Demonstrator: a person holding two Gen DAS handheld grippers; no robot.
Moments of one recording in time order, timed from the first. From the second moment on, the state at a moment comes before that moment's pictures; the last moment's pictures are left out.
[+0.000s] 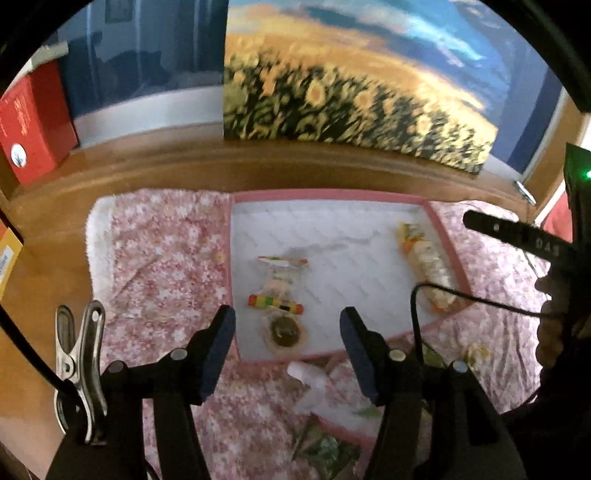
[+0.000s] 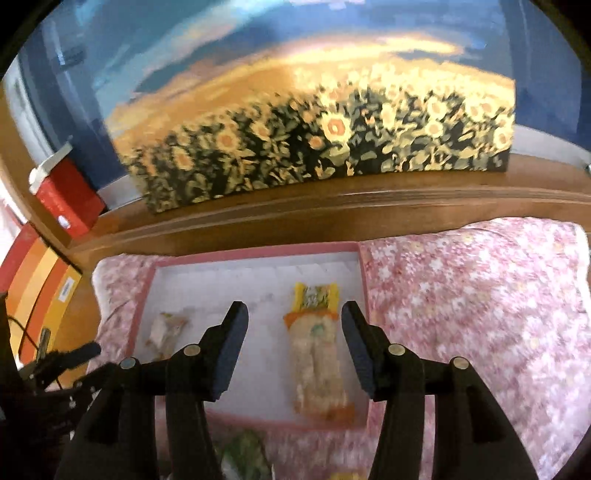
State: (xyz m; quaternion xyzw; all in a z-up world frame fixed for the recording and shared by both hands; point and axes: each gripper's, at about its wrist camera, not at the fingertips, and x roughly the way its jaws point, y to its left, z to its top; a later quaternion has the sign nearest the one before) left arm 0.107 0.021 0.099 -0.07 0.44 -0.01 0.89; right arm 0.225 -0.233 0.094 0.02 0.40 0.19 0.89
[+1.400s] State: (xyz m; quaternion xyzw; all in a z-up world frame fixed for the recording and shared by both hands) left arm 0.009 -0.016 0.138 -0.03 0.39 -0.04 0.92; right arm 0.061 -0.290 0.135 0.04 0.35 0.16 0.92
